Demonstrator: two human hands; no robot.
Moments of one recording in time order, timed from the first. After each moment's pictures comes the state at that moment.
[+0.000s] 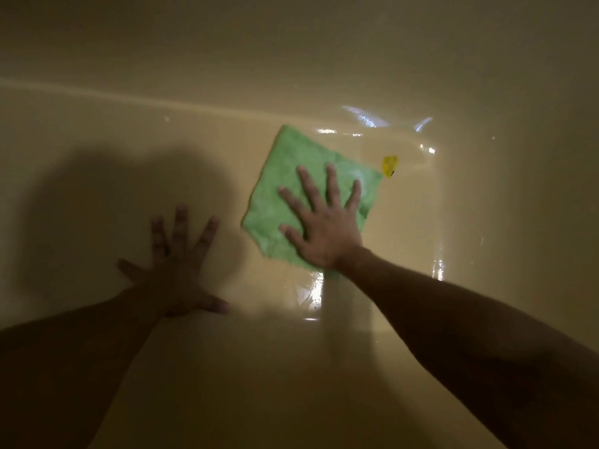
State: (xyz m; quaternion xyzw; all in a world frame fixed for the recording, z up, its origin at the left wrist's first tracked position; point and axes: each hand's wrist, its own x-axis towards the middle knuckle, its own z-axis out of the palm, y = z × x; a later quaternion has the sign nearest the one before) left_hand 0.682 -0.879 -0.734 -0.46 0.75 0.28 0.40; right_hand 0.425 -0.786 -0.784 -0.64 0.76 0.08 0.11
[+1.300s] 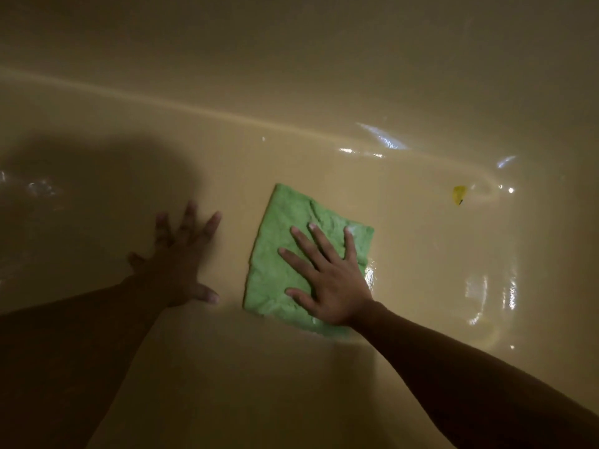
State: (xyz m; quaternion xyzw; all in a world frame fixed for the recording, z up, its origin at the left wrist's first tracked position) left_hand 0.807 -0.974 -0.735 -0.45 0.76 0.30 0.36; right_hand 0.553 -0.799 -0.787 -0.74 0.66 0.07 0.14
